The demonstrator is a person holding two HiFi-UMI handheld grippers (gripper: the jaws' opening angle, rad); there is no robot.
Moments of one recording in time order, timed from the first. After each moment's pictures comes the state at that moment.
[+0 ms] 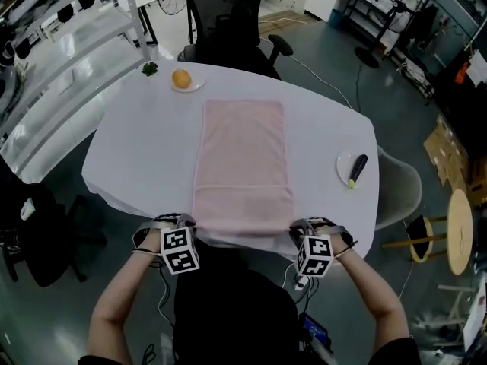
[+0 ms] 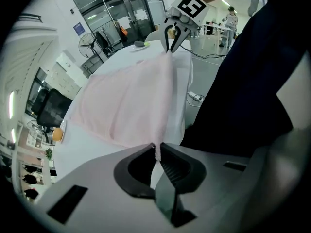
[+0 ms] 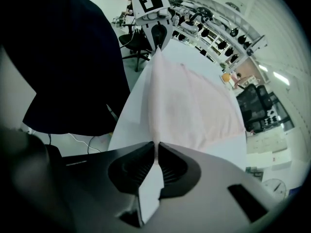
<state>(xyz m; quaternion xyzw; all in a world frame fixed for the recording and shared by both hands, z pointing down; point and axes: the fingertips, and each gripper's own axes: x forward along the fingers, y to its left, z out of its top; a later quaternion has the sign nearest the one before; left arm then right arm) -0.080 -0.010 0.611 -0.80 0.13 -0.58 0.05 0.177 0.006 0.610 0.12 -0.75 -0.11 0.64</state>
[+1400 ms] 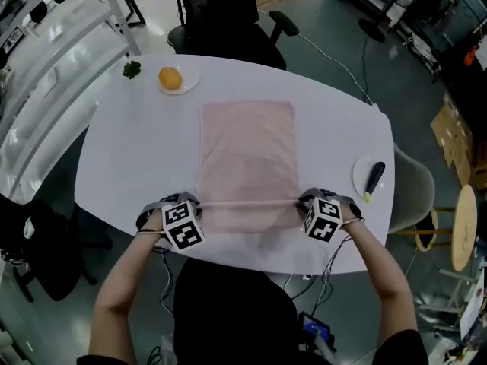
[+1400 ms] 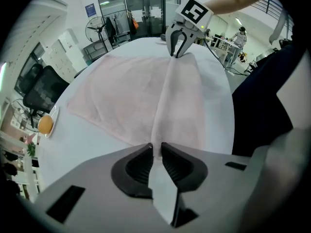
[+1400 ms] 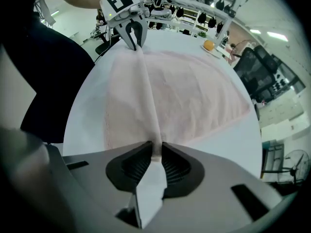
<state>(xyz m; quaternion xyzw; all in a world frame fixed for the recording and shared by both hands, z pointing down) -0.083 -0.146 0.624 -0.81 0.12 -0.57 -0.05 0.183 -0.136 0.628 0.14 -0.74 0.04 0.65</state>
